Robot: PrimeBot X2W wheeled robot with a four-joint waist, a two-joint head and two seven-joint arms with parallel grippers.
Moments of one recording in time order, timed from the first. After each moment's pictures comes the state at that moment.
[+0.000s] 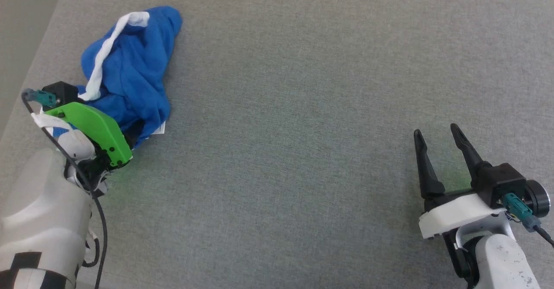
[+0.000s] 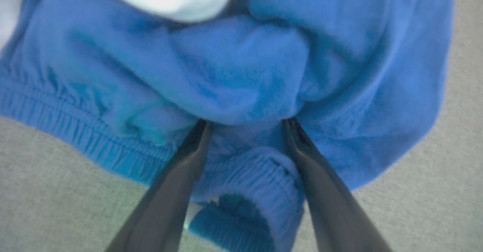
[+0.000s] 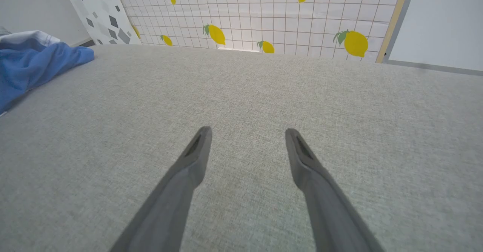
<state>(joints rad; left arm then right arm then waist) -0.76 0.37 -0.25 0.92 -0.78 -0.13 0.39 -0.14 -0.05 -0.01 0.10 0.02 0.13 -0.16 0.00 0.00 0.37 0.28</state>
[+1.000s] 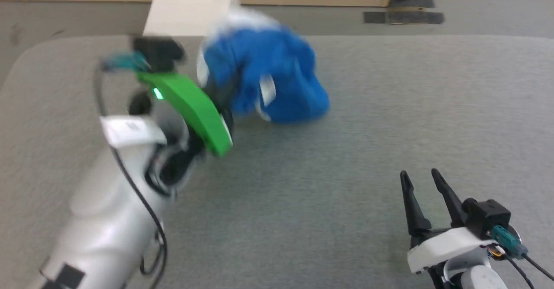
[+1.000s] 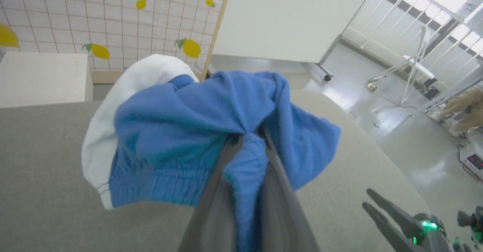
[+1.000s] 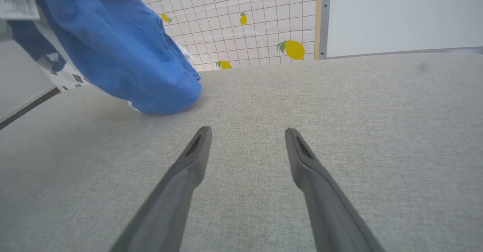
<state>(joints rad) -0.71 0.35 -0.56 0.25 -1.00 -0.12 0.18 -0.08 -0.05 0.04 0.28 0.19 0.13 -0.25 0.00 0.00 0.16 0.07</state>
